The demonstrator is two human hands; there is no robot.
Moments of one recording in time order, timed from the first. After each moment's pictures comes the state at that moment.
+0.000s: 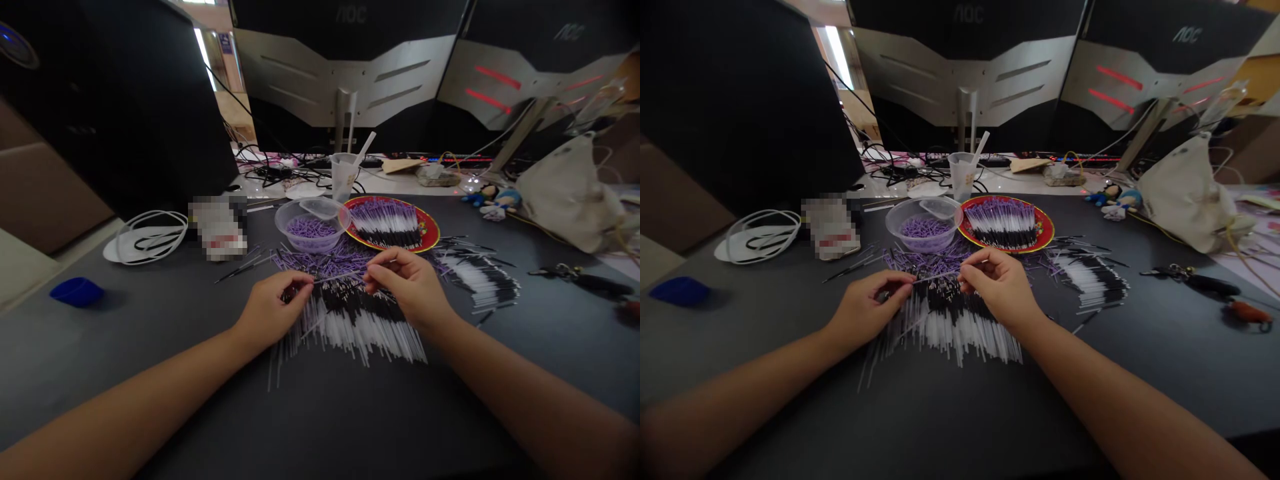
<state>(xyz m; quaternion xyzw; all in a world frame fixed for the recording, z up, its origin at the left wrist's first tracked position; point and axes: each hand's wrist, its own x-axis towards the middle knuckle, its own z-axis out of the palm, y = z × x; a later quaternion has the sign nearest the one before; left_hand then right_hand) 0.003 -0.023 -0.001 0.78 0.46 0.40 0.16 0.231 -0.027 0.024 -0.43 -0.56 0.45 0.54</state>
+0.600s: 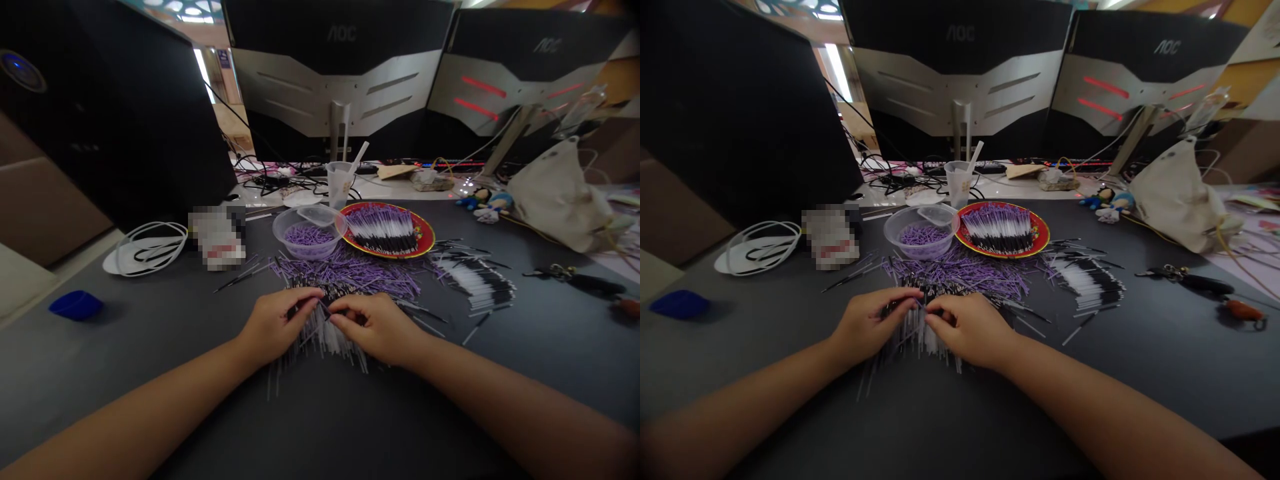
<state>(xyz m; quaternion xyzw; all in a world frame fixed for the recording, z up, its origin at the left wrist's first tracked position) 0.005 -0.027 -0.001 0.83 0.39 0.39 0.13 0.212 -0.046 0.015 -0.43 -0.80 0.29 0.30</state>
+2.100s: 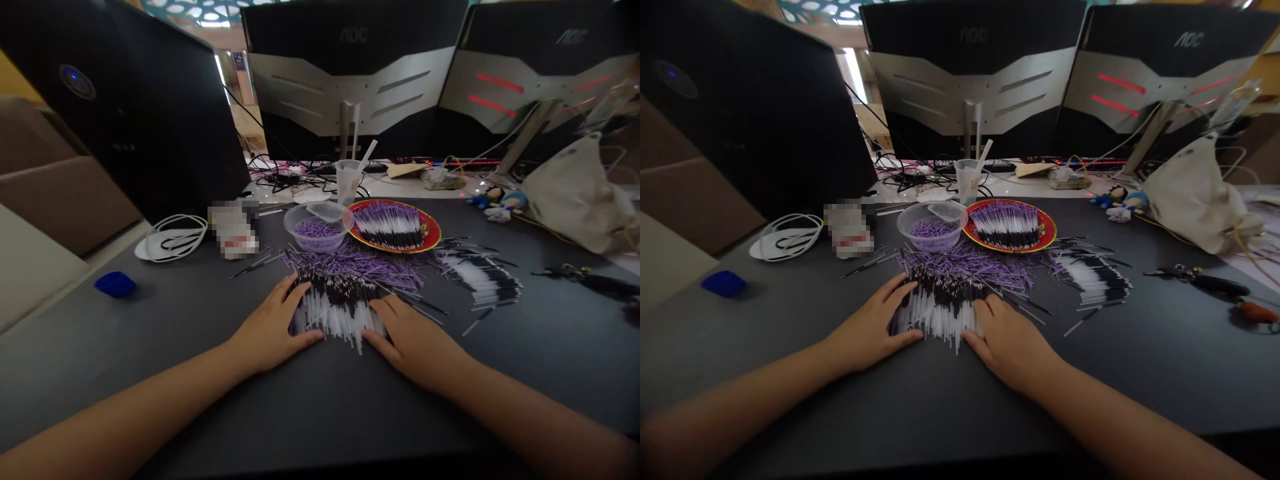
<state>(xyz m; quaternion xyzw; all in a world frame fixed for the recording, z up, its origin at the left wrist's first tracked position) -0.017 -0.063 -0.003 0.82 0.55 0.08 0.11 0.251 -0.087 0.002 -0.52 -0.85 0.06 0.10</state>
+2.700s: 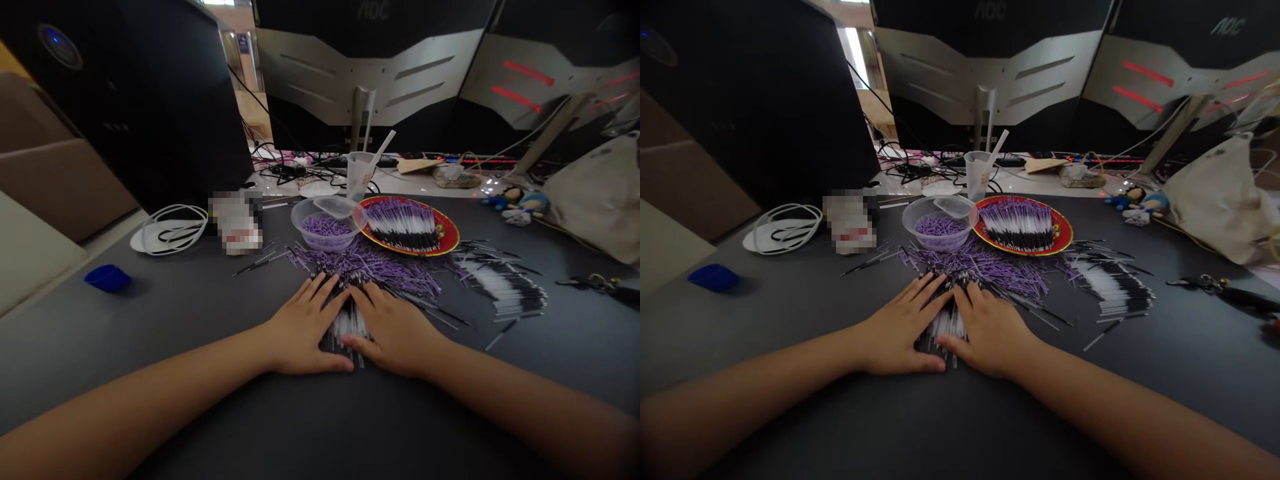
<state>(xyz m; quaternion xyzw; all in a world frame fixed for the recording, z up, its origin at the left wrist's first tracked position) 0.003 -0.038 -0.003 0.92 0.37 0.03 0.11 0.215 -0.052 -0.001 -0.46 -0.89 0.02 0.07</state>
